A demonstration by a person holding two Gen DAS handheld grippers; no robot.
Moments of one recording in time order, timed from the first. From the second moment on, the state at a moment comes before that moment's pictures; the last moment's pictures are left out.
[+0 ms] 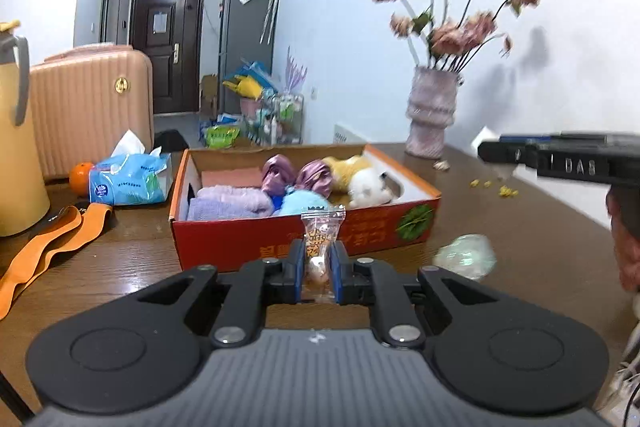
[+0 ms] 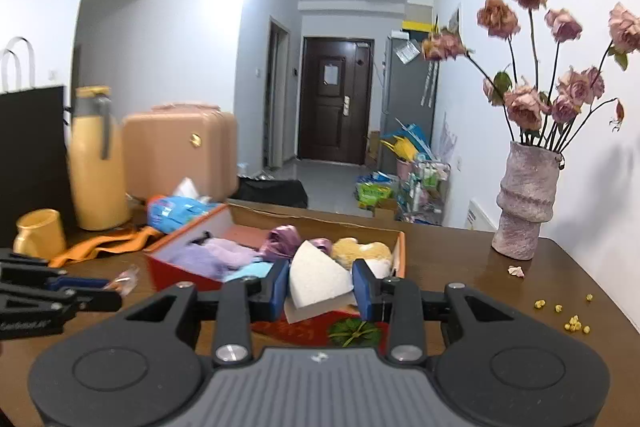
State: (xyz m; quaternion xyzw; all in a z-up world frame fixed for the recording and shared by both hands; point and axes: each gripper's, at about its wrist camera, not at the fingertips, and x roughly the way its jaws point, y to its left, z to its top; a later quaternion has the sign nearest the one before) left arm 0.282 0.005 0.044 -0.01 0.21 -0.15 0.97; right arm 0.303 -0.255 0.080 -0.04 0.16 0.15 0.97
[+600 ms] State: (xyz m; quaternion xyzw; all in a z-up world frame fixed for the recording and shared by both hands) left arm 0.266 -0.031 0.062 0.00 0.20 -0.19 0.96; right arm 0.247 -0.270 0.070 -0.02 0.17 0.19 0.97
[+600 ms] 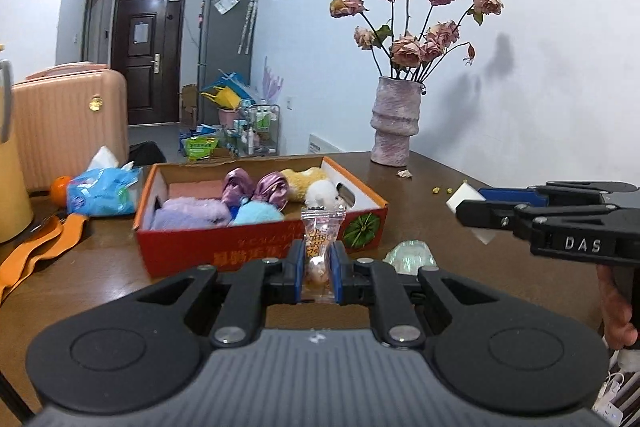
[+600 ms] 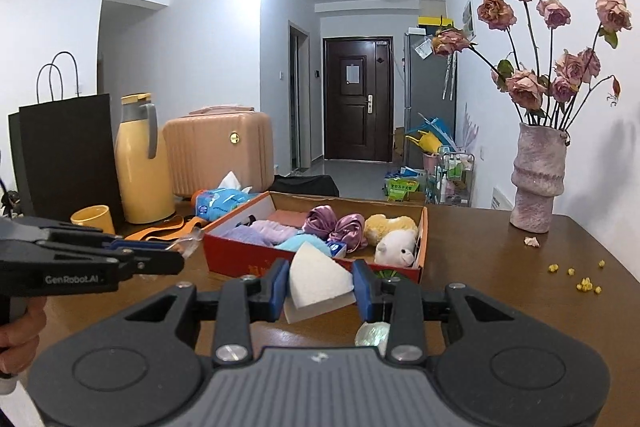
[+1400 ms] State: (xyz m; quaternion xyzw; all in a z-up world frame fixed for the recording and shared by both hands) left arm 0.539 -0.061 0.006 -0.02 0.31 -0.17 0.94; right arm 0.585 -0.248 0.020 0.08 0.32 0.19 0.92
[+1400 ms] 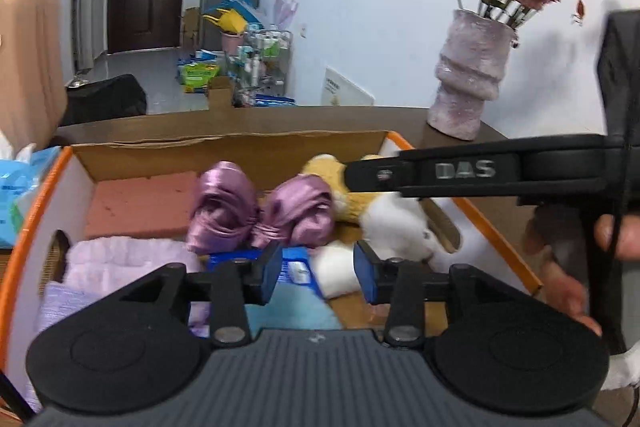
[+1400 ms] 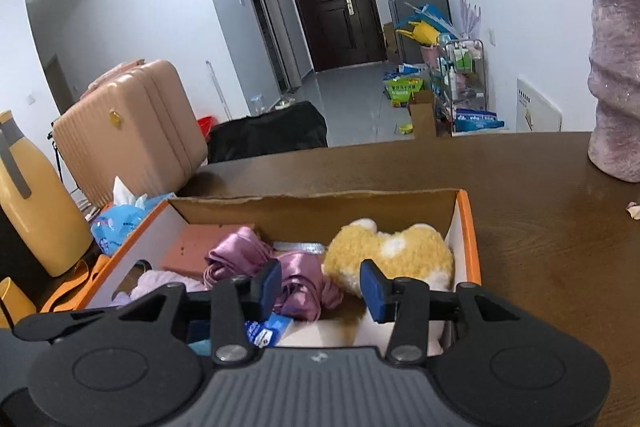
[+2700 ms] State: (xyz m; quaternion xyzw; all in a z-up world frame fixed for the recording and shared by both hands) left arm 0.168 -0.024 0.040 0.03 0.15 -0.01 0.99; right arm 0.181 -0.297 0.031 -0.04 0.15 0.13 0.98
